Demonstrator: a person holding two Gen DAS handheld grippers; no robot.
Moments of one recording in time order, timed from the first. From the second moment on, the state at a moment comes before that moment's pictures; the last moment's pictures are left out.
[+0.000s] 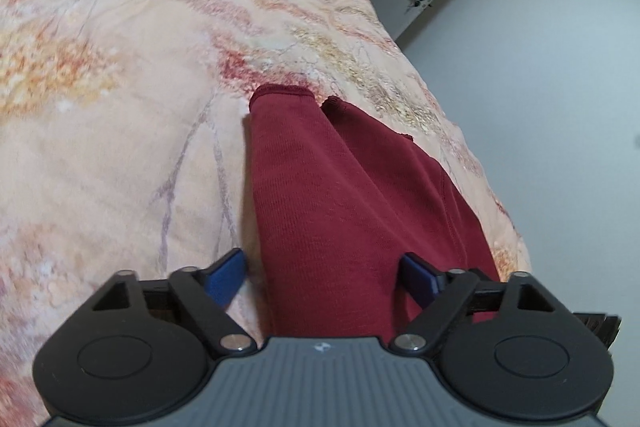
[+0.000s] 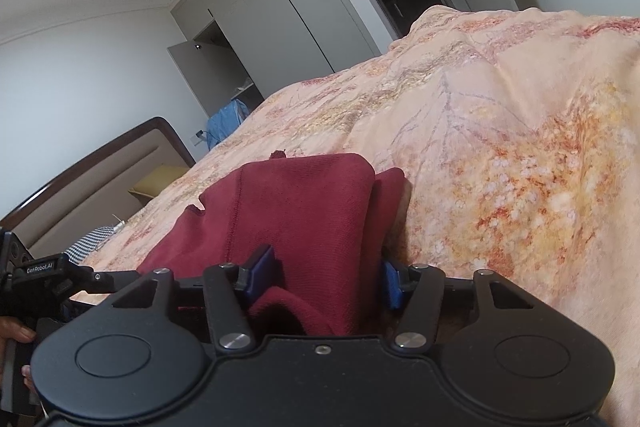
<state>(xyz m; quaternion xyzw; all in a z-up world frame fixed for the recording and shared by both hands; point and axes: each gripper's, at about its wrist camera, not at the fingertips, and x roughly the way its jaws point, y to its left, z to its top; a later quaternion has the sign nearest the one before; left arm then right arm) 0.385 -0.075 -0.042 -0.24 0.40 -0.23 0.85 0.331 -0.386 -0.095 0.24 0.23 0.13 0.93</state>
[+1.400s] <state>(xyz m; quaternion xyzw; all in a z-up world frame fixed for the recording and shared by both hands) 0.382 0.129 0.060 -0.16 0.28 -0.03 0.94 0.452 -0.070 -0.008 0.10 0.19 0.27 0.94</state>
